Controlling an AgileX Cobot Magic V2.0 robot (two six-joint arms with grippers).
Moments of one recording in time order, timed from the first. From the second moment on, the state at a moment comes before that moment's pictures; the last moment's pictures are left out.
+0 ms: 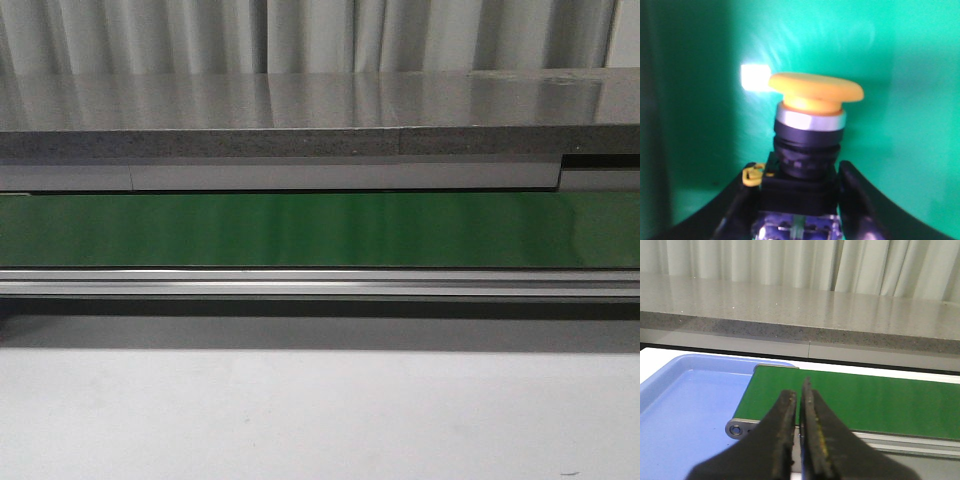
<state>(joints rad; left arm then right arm) -0.04 0.00 0.00 -0.02 0.09 -0.02 -0.55 1.90 -1.27 0.26 0.77 -0.61</state>
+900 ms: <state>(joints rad) -0.04 0.00 0.00 -0.02 0.09 -0.02 -0.38 1.63 -1.17 0.33 0.85 -0.55</state>
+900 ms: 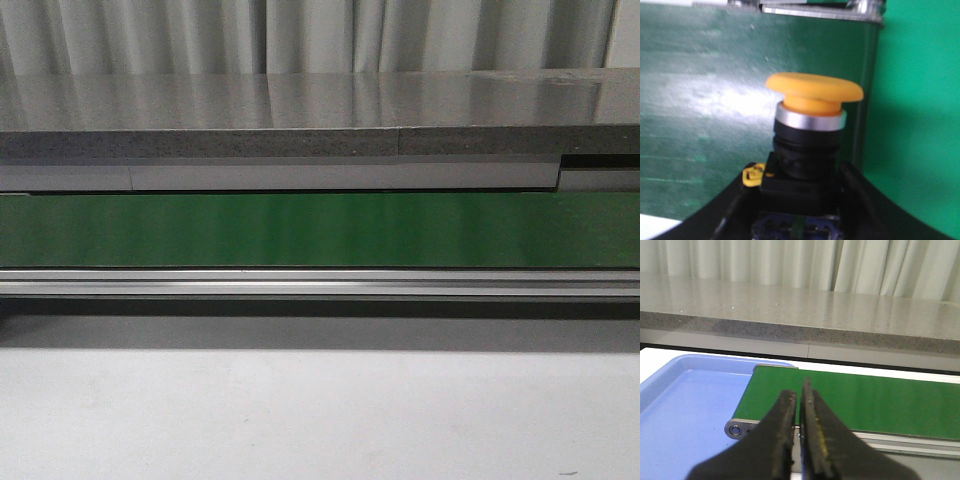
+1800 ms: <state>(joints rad) -0.04 0.00 0.00 -0.02 0.09 -0.02 -0.33 1.67 -1.14 0.33 0.83 -0.55</state>
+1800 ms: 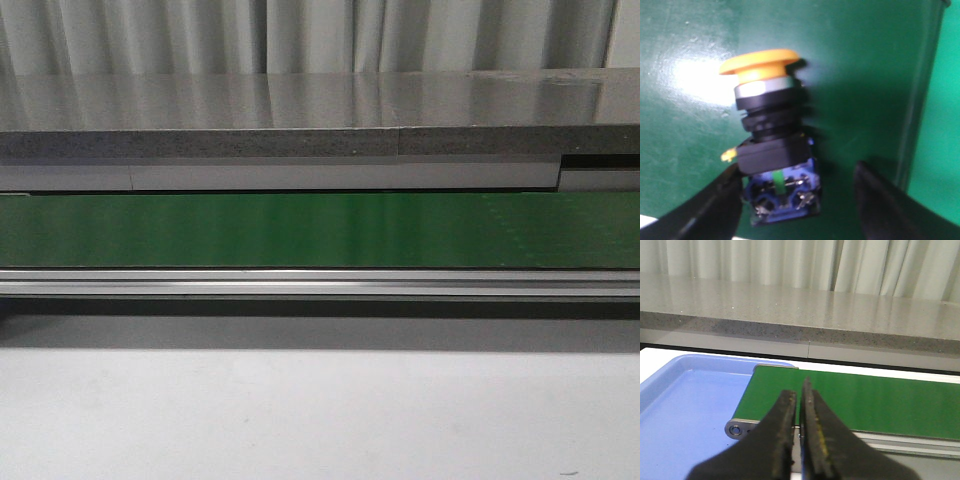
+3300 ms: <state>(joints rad) -0.04 0.00 0.00 -0.02 0.09 -0.02 -0.02 0.87 -0.69 0.50 0.40 -0.59</state>
